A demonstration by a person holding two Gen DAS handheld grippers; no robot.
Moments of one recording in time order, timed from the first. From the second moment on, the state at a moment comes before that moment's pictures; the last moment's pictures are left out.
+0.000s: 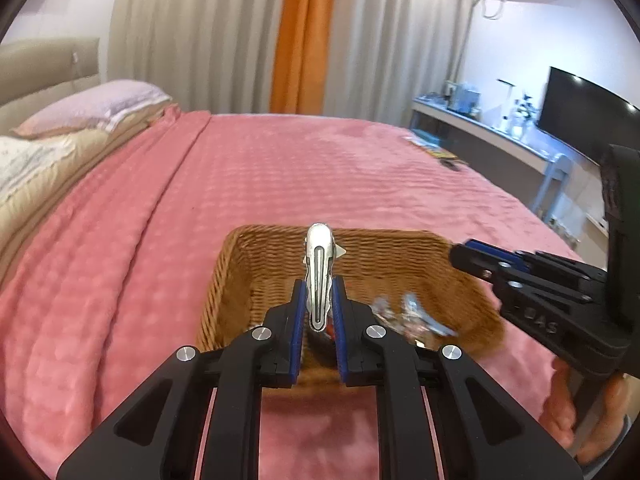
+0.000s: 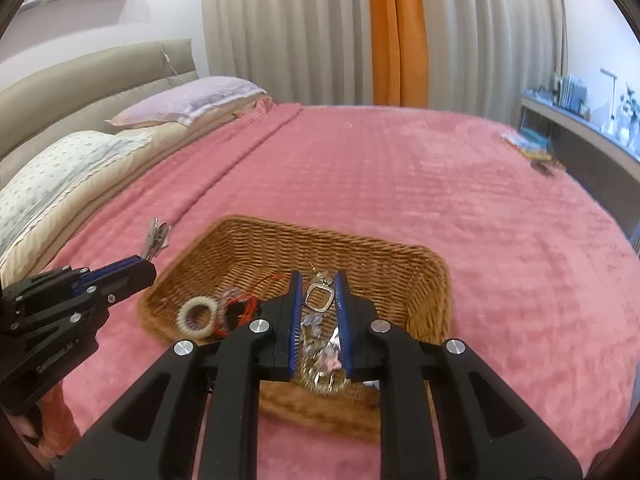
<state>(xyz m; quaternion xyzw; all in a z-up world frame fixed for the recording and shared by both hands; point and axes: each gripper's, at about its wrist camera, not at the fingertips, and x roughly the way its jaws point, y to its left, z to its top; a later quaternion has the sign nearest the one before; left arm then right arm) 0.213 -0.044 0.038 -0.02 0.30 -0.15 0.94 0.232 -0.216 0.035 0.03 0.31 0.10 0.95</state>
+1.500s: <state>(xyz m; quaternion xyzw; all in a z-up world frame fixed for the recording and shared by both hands) 0.002 -0.030 0.115 -0.05 0.12 -0.12 0.98 0.036 -0.234 0.078 0.03 0.18 0.10 0.98</state>
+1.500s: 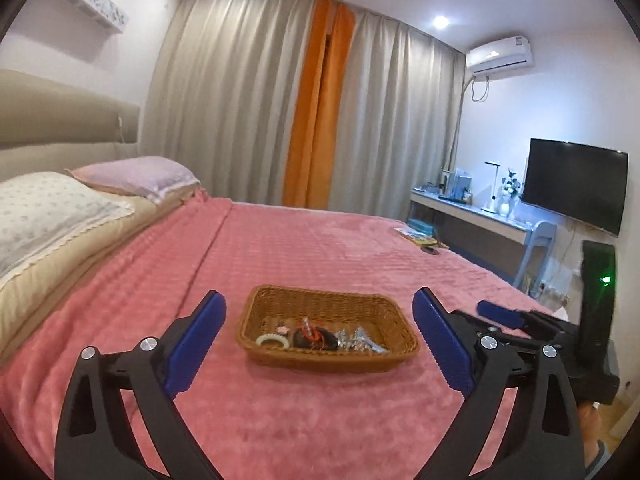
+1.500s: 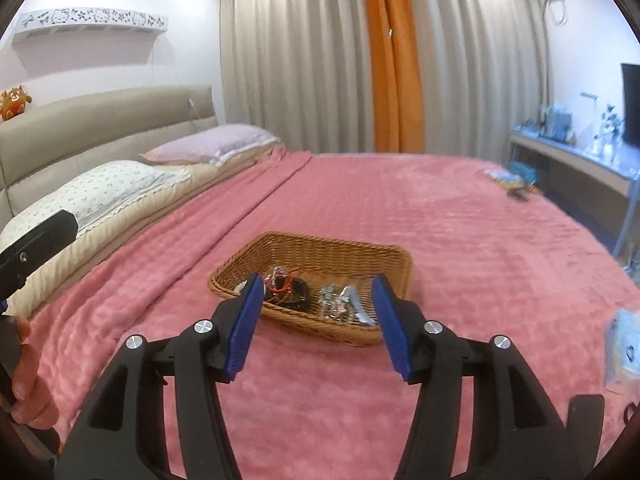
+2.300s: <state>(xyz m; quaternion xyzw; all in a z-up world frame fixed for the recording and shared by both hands) 0.026 -0.052 0.001 -0.01 0.14 0.00 0.99 0.034 -0.236 -0.003 0.00 0.13 0.04 0.99</state>
